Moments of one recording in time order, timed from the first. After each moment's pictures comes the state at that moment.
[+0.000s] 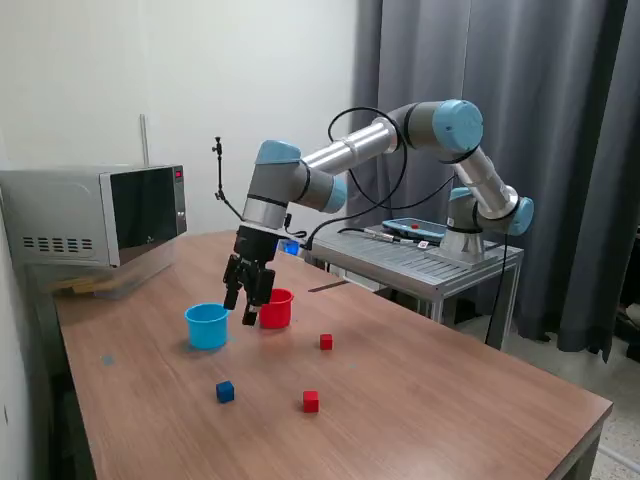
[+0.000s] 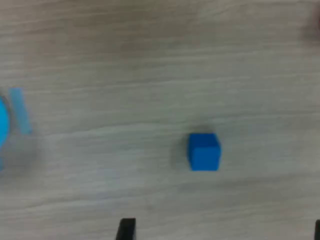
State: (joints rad) arm -0.09 -0.63 0.97 -2.26 -1.49 -3.08
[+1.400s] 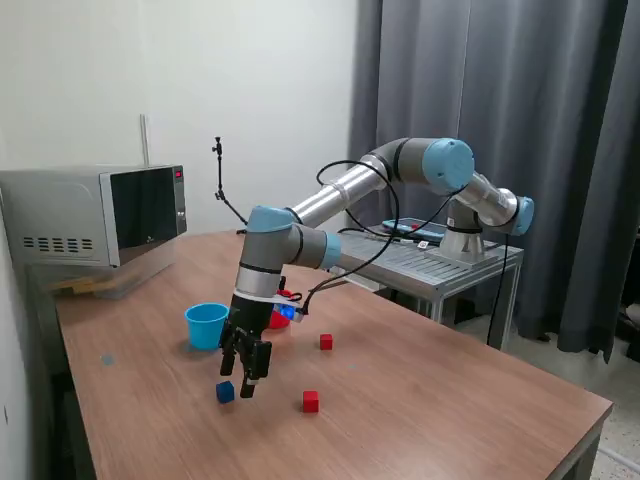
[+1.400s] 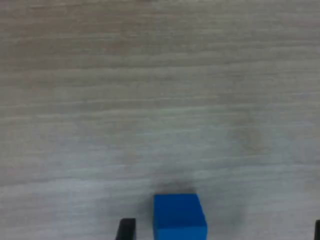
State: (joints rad) arm -0.05 -0.39 0.78 -2.28 -1.48 -3.06
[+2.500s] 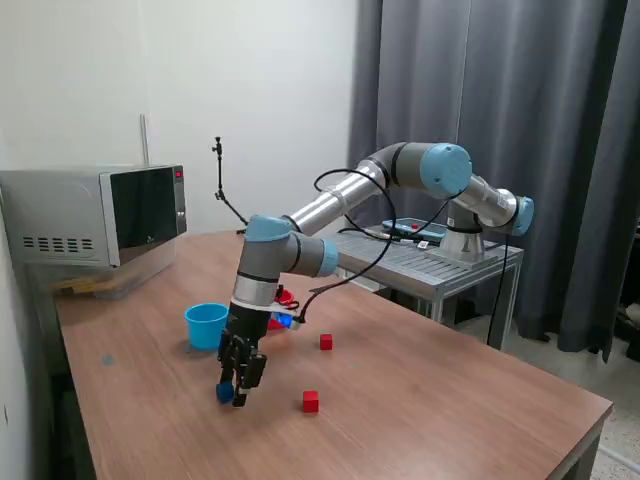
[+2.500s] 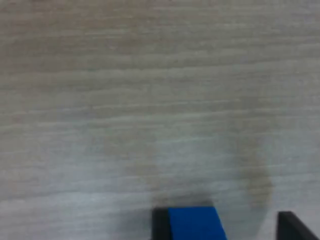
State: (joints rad) arm -0.06 -0.37 0.78 -2.30 -1.49 -3.06
